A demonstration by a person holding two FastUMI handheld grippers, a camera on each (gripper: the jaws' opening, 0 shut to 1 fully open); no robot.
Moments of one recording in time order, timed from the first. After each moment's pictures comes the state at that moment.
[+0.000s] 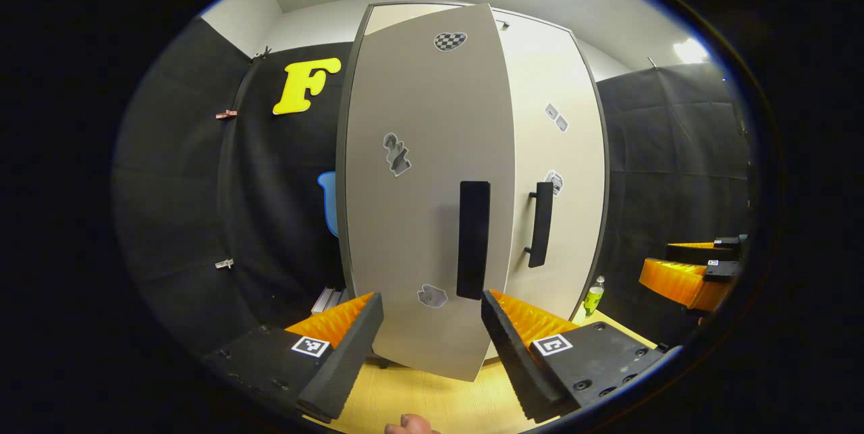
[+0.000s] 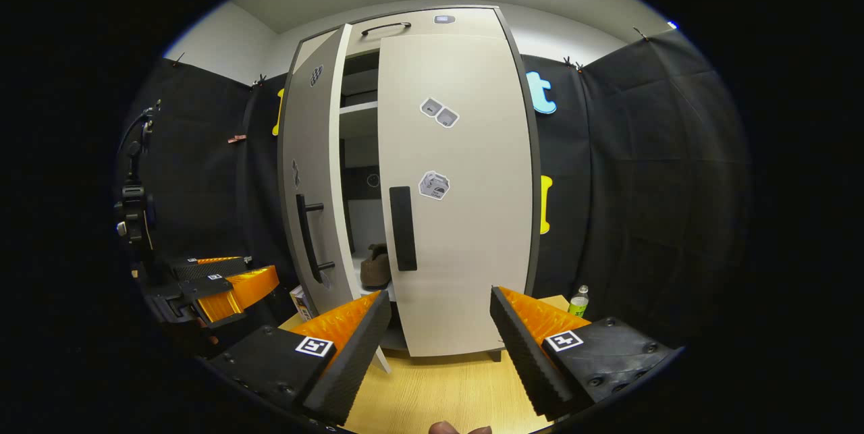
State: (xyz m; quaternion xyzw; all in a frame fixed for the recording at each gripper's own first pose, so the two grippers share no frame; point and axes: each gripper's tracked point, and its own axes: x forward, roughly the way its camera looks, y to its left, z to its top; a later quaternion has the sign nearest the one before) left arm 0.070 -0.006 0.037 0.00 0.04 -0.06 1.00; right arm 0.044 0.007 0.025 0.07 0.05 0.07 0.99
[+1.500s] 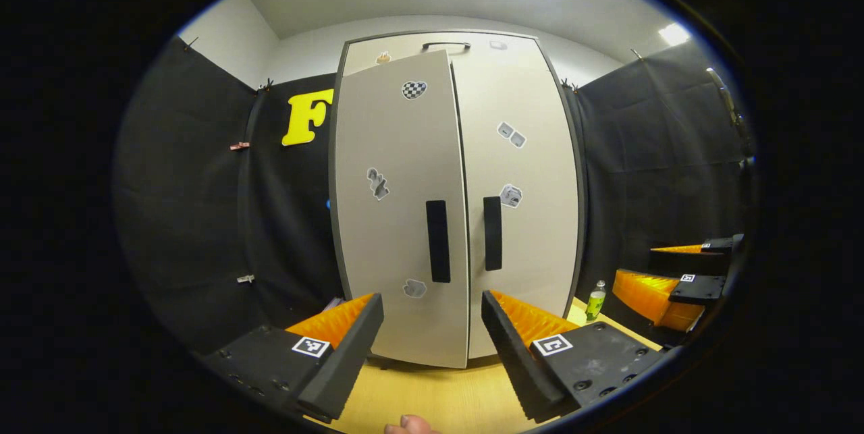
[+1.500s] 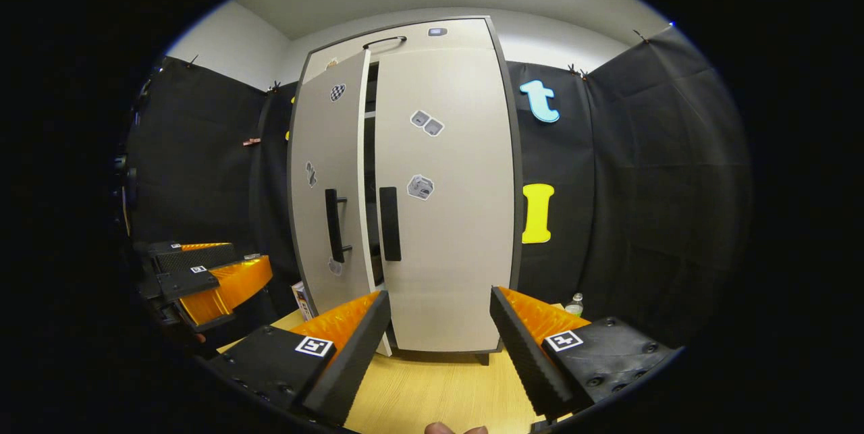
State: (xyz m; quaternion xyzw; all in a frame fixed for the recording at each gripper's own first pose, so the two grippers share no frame) left arm 0.004 -0.073 0.056 0.03 0.00 -0.01 1.00; right arm 0.011 -0.044 0.016 0.06 0.02 0.11 0.99
